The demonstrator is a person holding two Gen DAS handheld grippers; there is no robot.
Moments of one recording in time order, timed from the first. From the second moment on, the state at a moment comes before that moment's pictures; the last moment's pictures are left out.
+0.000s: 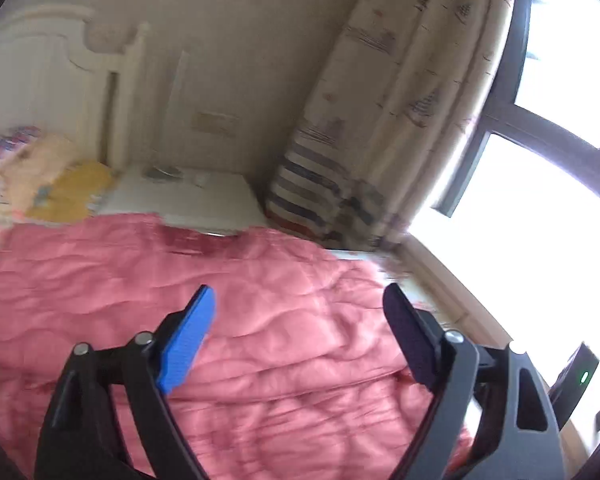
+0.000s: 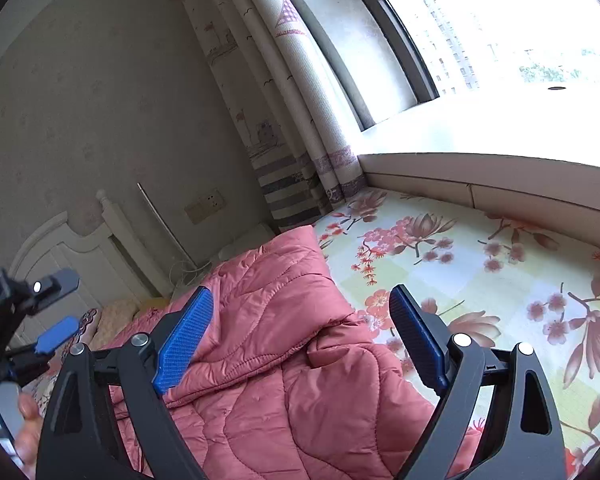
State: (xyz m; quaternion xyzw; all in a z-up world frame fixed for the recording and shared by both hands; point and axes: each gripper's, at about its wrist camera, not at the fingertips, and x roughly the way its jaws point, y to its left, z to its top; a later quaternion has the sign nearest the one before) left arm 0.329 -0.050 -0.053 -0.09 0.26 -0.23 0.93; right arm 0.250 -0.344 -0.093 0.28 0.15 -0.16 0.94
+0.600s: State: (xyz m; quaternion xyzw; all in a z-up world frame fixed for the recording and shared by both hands) left arm 0.289 0.175 -0.114 -0.20 0.28 0.09 0.94; right arm 0.353 -0.279 -0.101 0.22 0.36 0.02 0.91
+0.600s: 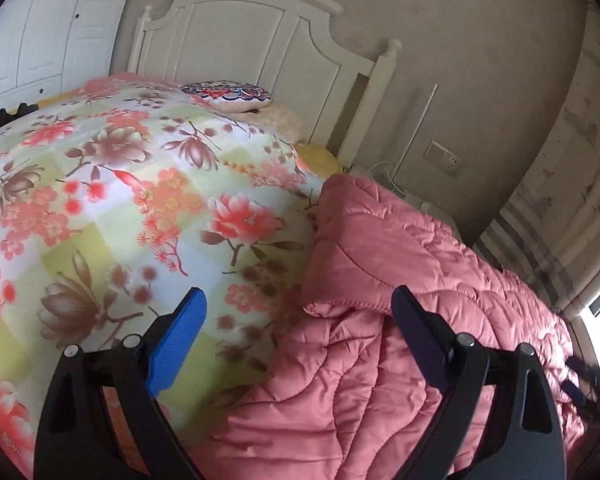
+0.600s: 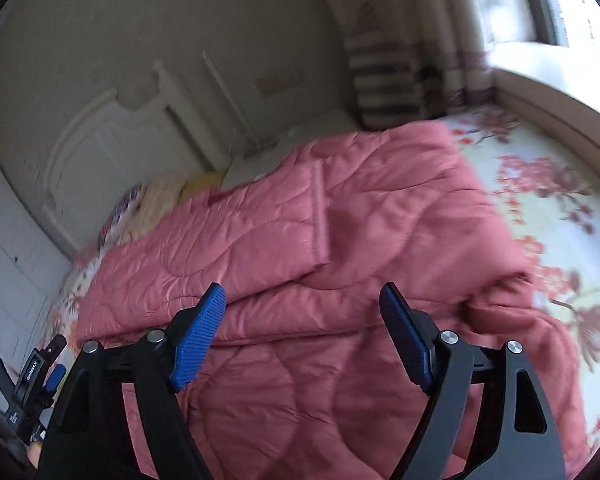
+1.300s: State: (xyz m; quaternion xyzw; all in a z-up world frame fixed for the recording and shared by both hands) left arm 0.294 0.176 -0.131 -0.21 0.31 0.09 0.92; right arm 0.368 -0.280 -0.104 0.23 0.37 -0.04 0.90
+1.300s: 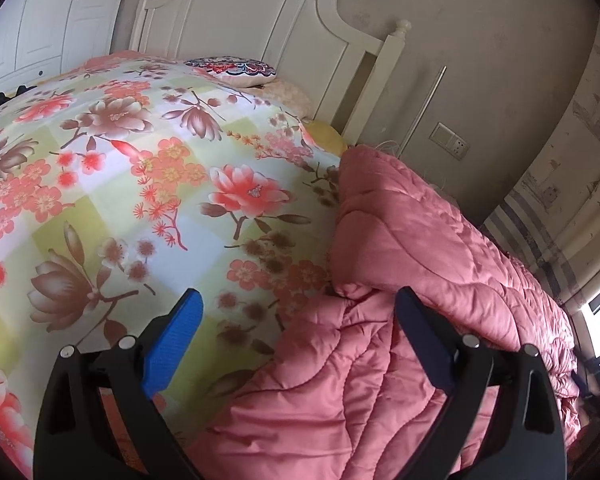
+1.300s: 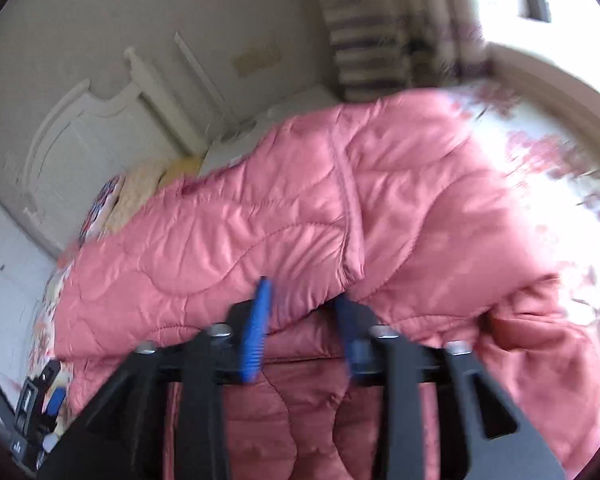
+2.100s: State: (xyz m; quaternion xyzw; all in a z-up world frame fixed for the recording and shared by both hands) left arm 0.412 0.118 -0.079 -0.11 0.36 -0.05 0.92; right arm 0.406 -0.195 -0.122 -0.03 0.40 -0.04 0.92
